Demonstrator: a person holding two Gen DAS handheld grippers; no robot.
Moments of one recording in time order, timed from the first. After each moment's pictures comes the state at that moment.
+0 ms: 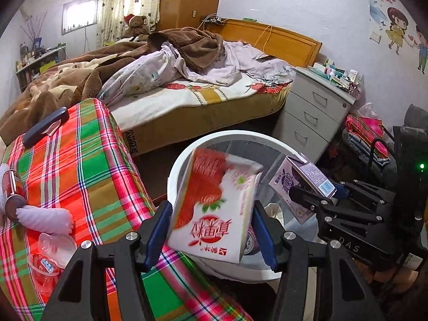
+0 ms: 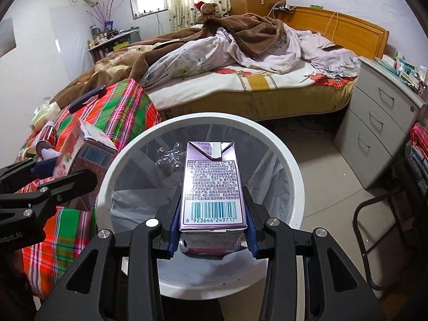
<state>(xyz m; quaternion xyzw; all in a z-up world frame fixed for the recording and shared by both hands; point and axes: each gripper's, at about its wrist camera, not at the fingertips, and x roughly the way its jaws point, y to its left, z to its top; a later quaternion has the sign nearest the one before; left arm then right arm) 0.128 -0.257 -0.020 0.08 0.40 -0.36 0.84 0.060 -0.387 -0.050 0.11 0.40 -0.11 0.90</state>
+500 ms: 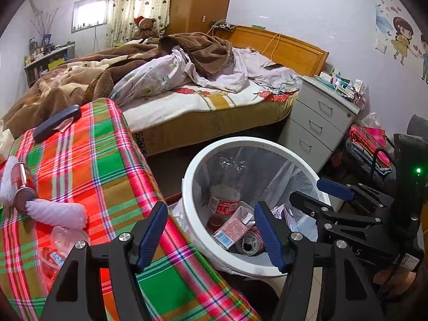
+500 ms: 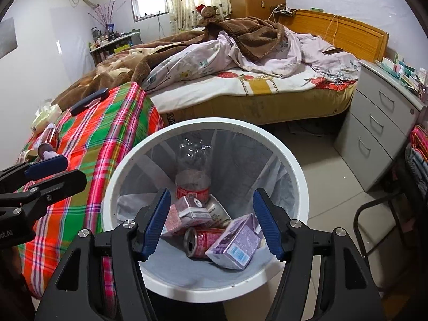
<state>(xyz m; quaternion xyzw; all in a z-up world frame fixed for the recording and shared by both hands) 0.128 -0.234 -0.010 0.06 0.39 -0.34 0.85 0.059 -0.381 -0.043 0.11 0.39 -0.10 0.91</state>
